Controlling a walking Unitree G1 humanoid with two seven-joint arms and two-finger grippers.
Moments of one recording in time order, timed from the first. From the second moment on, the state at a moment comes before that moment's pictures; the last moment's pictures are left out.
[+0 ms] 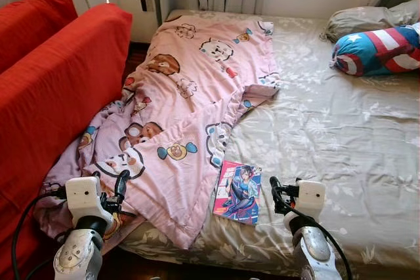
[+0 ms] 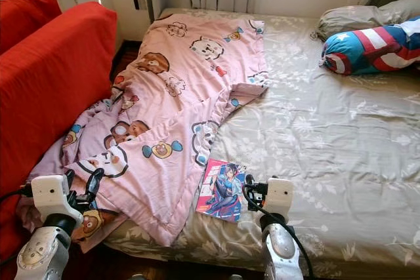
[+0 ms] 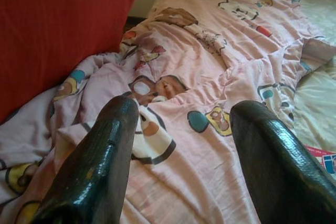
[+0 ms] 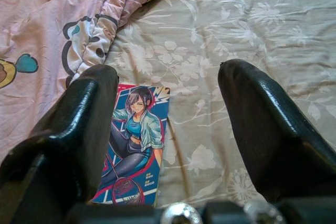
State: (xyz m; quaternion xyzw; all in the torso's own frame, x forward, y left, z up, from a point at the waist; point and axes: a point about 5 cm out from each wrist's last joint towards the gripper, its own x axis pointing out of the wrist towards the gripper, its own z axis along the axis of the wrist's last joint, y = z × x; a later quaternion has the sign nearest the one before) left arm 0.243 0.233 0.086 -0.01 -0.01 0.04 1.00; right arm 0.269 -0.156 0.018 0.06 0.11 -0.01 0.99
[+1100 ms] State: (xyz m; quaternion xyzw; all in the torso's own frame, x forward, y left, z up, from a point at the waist) left arm 0.248 0.224 0.087 -0.02 -0.01 0.03 1.00; right arm 0.272 -0.148 0.019 0.07 0.10 0.02 0.99
